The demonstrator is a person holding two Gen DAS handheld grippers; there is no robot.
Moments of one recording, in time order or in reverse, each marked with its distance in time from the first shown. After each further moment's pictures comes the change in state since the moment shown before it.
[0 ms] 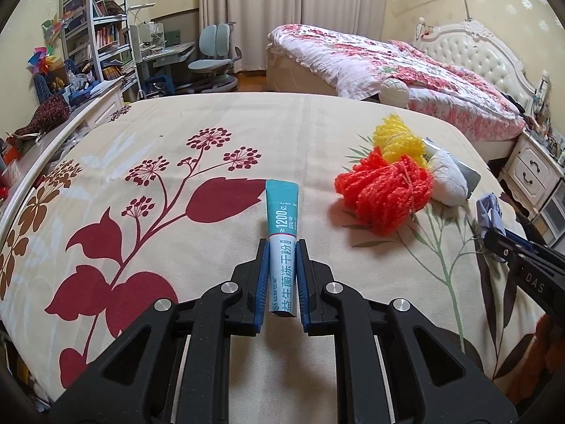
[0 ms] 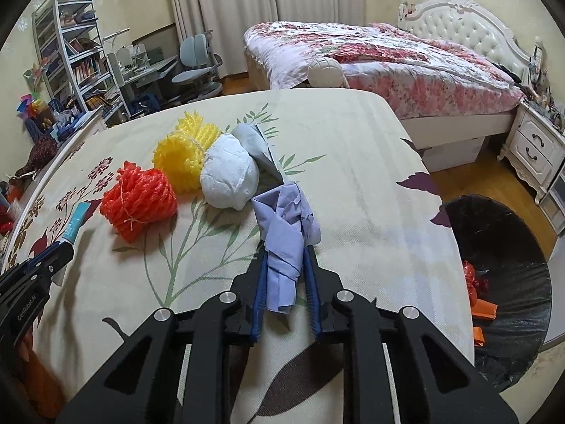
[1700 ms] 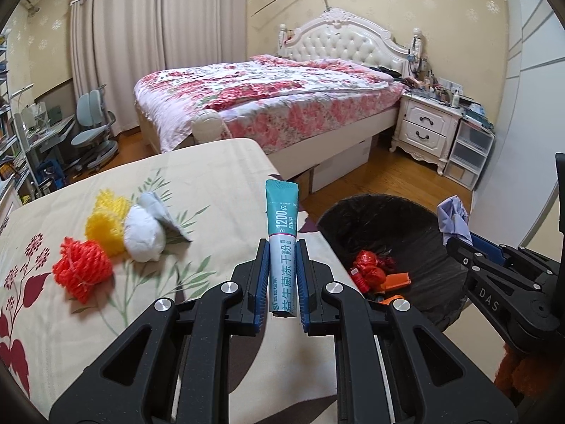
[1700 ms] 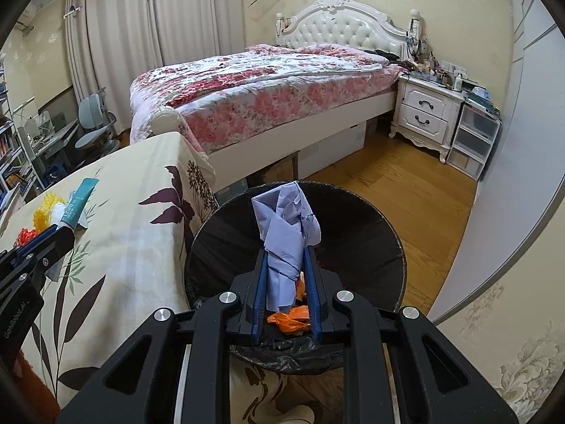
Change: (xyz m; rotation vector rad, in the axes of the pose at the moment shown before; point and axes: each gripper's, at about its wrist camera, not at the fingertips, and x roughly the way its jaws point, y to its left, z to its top) left arm -0.029 -0.242 -0.008 0.351 -0.131 -0.362; right arm -0.070 -0.184 -0.036 0.285 -0.128 -0.339
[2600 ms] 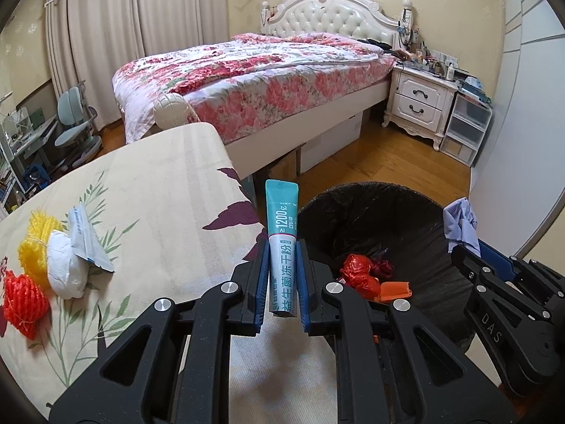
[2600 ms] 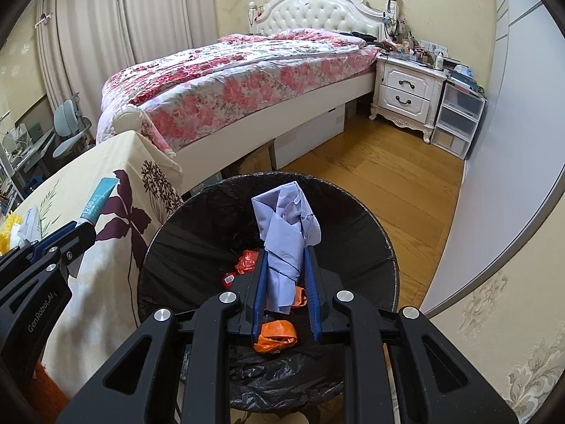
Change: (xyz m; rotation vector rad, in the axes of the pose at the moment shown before) left arm 0.075 -0.041 0.018 0.045 0.100 -0.026; right arm 0.046 -0.025 0.005 0.071 0.052 -0.064
